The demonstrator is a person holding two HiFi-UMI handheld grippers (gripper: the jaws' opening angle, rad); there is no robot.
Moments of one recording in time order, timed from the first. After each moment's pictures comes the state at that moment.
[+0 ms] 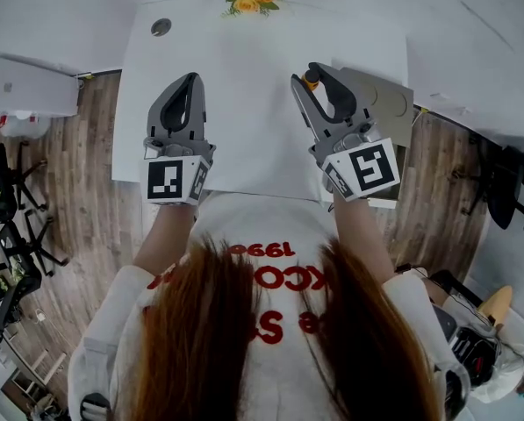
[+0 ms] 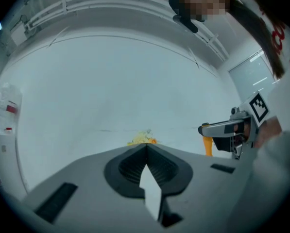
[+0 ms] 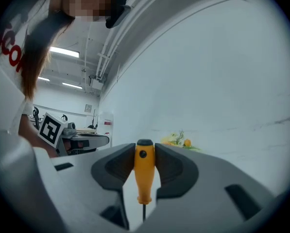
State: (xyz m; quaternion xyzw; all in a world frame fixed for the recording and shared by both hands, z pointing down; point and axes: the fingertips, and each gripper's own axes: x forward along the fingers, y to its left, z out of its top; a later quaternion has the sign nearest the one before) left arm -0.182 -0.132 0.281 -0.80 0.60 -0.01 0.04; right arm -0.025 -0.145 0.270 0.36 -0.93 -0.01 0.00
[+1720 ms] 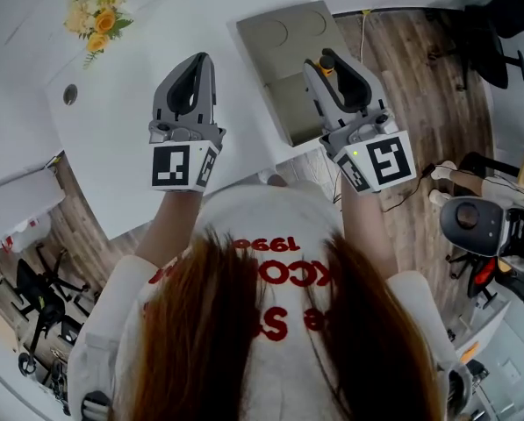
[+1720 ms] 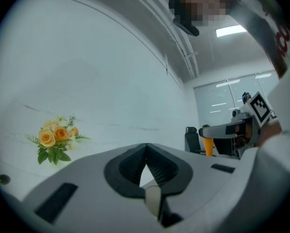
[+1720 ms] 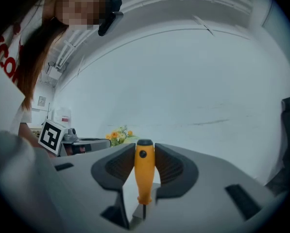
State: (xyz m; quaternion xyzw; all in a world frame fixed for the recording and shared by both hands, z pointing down) left arm 0.026 -0.142 0.295 -0.93 0.37 0.01 0.00; right arm 0.163 -0.071 0.278 0.60 -0.80 0.03 0.01
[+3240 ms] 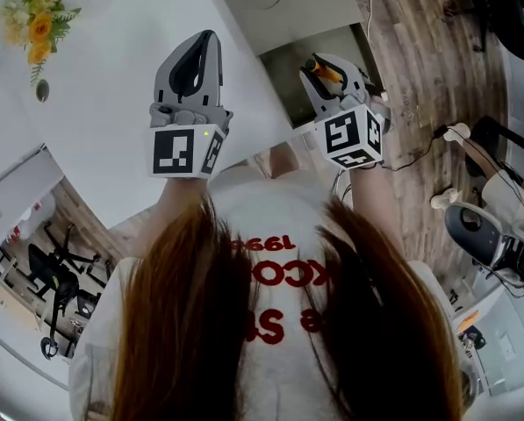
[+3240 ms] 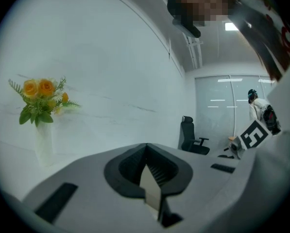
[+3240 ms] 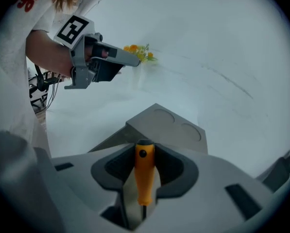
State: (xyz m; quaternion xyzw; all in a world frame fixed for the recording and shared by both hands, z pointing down) left arm 0.074 -0.145 0.373 -0.94 0.34 -0.05 -0.06; right arm 0.180 -0.045 0.490 0.50 -0.77 0.09 0.39
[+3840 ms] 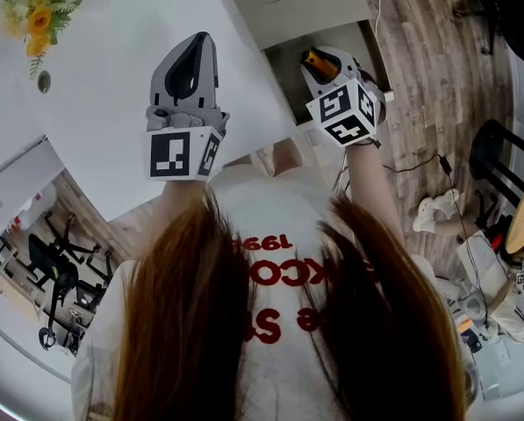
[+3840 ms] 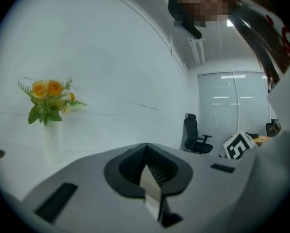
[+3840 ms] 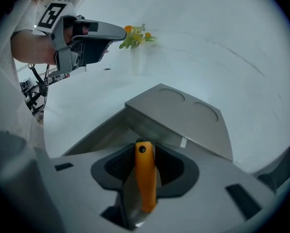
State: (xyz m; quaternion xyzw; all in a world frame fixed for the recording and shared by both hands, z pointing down) left arm 0.057 -0.141 0.382 -0.93 0.36 -0.07 -0.06; right arm 0.178 -0.051 0.548 0.46 -0.77 0.17 0.42
